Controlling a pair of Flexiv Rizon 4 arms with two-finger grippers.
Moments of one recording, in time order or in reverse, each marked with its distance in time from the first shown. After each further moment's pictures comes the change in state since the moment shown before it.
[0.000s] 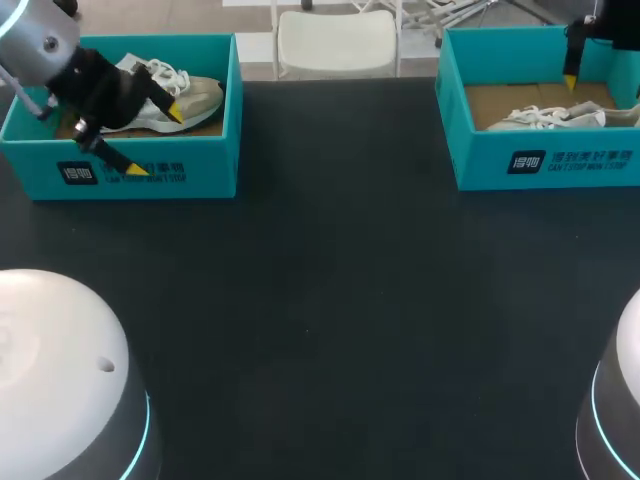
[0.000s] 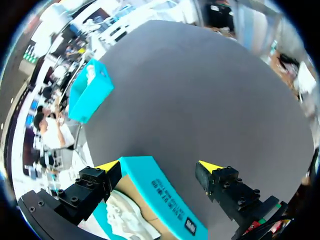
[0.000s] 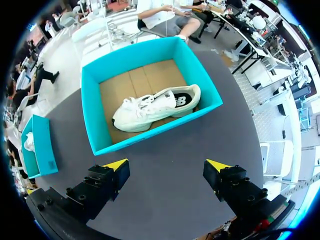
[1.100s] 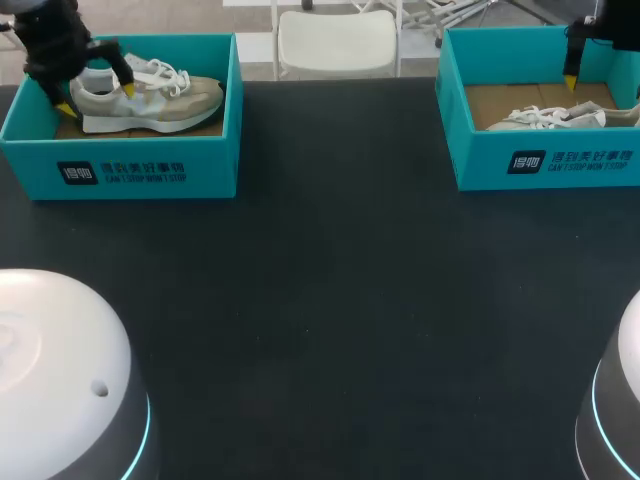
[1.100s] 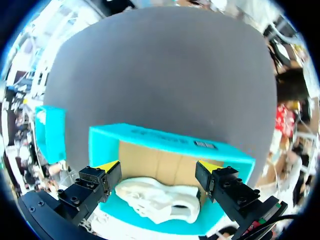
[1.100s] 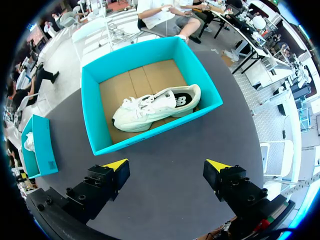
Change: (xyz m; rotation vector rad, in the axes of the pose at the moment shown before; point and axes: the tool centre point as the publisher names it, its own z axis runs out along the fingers) left arm -0.028 0.146 -0.023 -0.087 0.284 0.720; right arm 0.000 0.000 0.000 0.000 0.001 0.000
